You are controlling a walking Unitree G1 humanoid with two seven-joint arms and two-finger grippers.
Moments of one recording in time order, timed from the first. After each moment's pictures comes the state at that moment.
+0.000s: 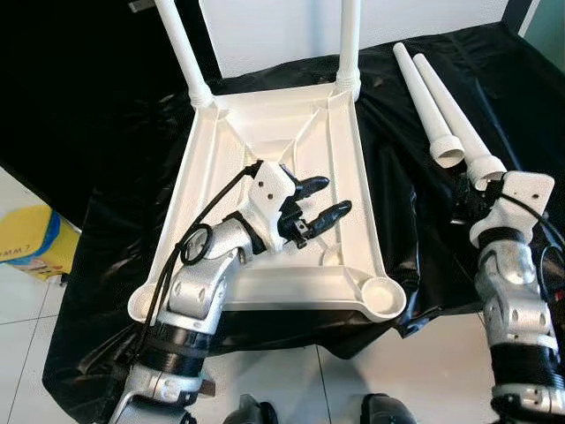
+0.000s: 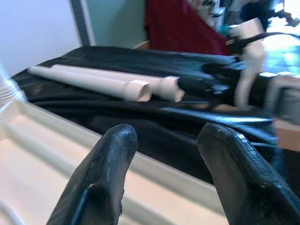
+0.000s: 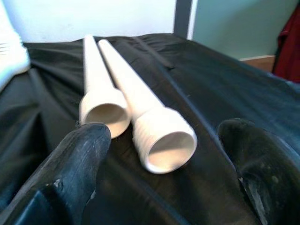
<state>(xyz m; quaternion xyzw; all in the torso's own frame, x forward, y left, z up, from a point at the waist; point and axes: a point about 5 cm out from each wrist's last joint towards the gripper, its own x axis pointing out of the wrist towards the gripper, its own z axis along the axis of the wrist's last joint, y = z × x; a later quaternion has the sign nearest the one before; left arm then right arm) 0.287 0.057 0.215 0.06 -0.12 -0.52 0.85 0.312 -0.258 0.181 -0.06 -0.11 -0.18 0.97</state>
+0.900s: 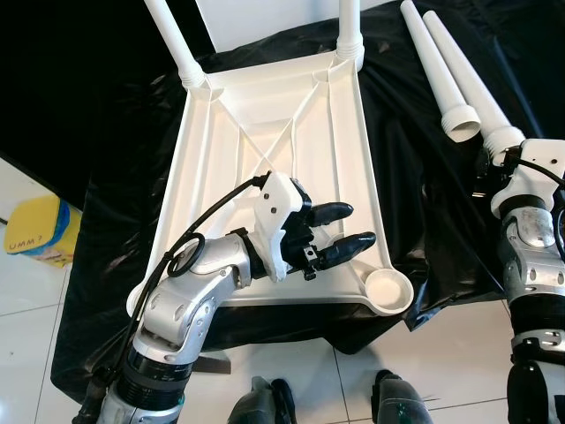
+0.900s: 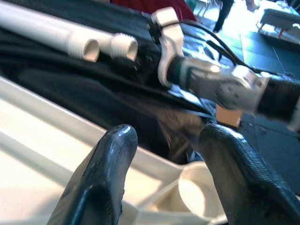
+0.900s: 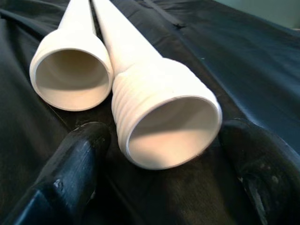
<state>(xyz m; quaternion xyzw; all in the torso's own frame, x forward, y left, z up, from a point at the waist) 0.244 0.056 0.224 0.03 -0.04 -0.59 0.80 0.349 -0.284 0.205 -0.10 -0.11 -0.15 0.98</state>
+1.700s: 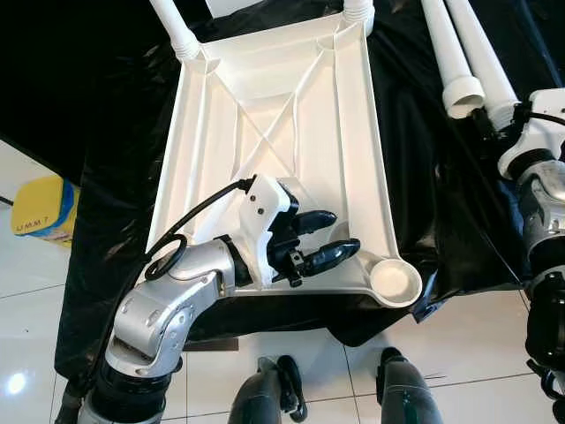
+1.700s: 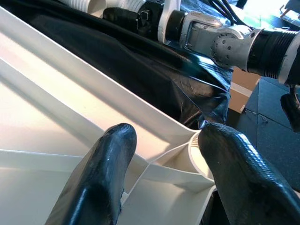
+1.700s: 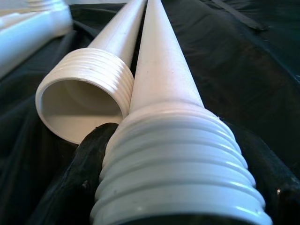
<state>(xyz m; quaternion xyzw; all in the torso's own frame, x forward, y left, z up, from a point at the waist) 0.237 0.068 0.227 0.03 0.00 -0.57 0.82 0.378 -0.282 0.236 -0.09 -0.11 -0.01 0.99</state>
